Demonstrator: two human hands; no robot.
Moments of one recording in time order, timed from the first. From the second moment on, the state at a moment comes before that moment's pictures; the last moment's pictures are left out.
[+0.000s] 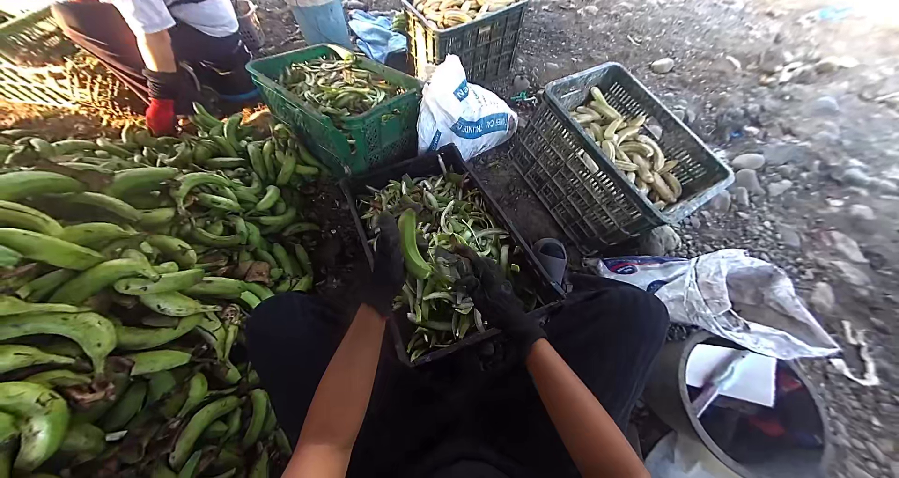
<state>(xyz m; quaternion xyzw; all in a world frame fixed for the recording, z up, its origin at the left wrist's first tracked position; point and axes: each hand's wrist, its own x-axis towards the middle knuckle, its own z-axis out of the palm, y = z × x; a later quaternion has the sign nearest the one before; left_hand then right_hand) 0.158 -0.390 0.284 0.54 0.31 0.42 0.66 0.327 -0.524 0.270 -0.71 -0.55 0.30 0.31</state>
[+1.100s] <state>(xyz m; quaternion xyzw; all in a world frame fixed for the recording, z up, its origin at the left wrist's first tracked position) 0.151 -0.396 0.269 0.42 0.54 0.54 0.48 0.261 -0.517 0.262 -0.80 -0.46 0.29 0.26</state>
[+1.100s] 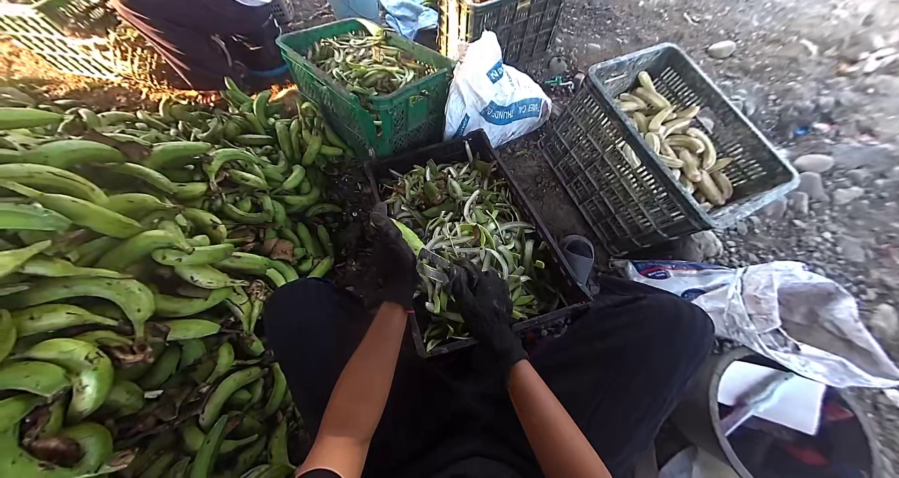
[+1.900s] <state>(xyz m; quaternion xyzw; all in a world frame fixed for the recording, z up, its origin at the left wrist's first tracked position) 0.147 -0.387 0.269 0.34 0.33 0.37 0.80 0.313 -0.468 0.253 -0.79 -0.42 0.29 0.35</state>
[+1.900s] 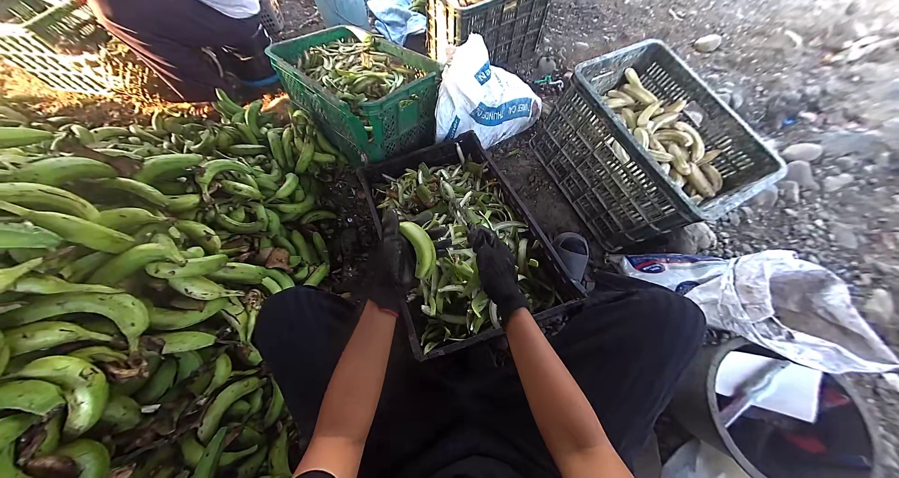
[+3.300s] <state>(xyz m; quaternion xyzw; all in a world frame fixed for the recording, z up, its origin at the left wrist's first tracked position) 0.145 -0.395 0.274 0.34 0.33 0.35 0.81 0.311 -0.482 0.254 -0.77 -0.49 0.26 0.31</state>
